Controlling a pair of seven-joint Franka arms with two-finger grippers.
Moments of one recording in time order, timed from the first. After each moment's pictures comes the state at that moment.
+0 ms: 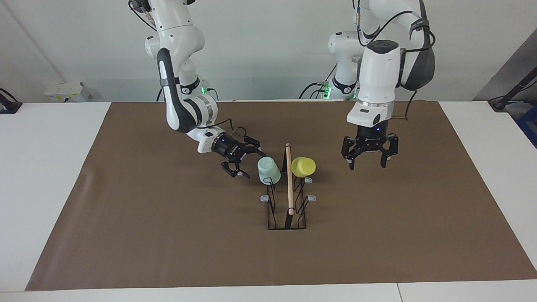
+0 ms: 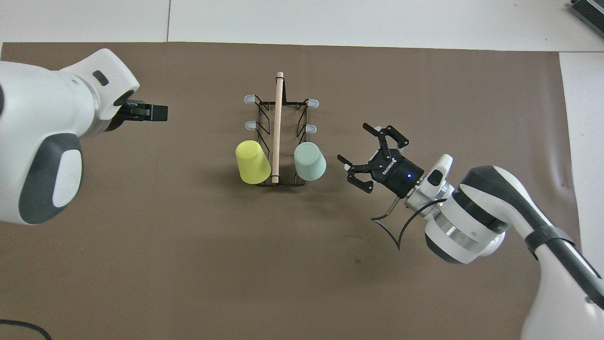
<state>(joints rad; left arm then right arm) -0.11 0.06 -0.11 -1.78 0.06 2.14 -0.06 0.25 0.12 0.01 -2.26 2.24 2.35 -2.62</state>
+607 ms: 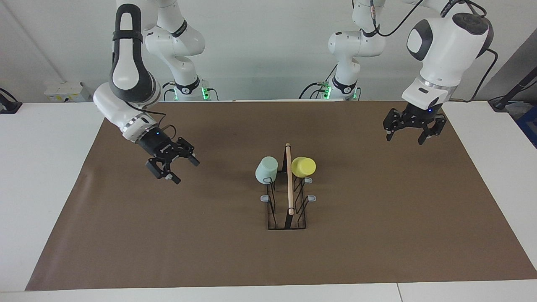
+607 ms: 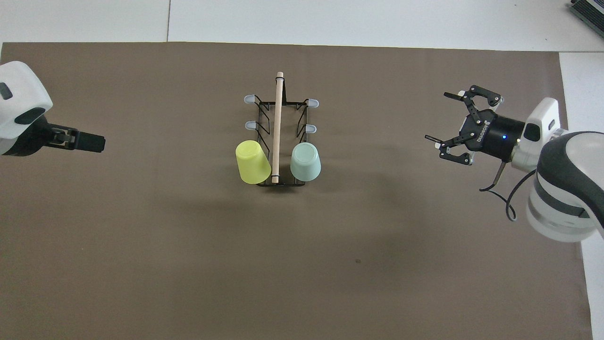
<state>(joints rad) -0.13 -0.05 0.04 -1.76 -0.01 1.84 0.16 0.00 0.06 0.00 -2.07 1.17 2.40 -2.21</state>
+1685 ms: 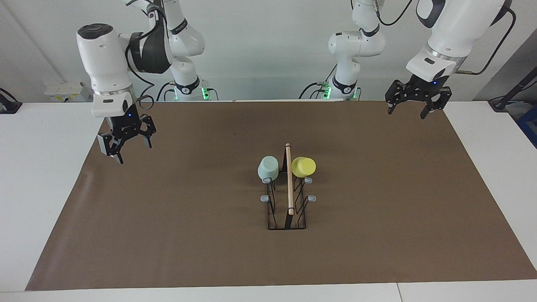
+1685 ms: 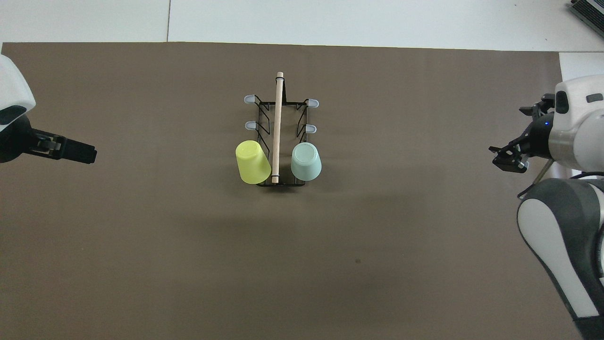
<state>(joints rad) -0.08 -0.02 -0.04 -1.59 -0.01 1.61 0.16 -0.01 -0.08 0.02 -2.01 -0.14 2.22 -0.78</state>
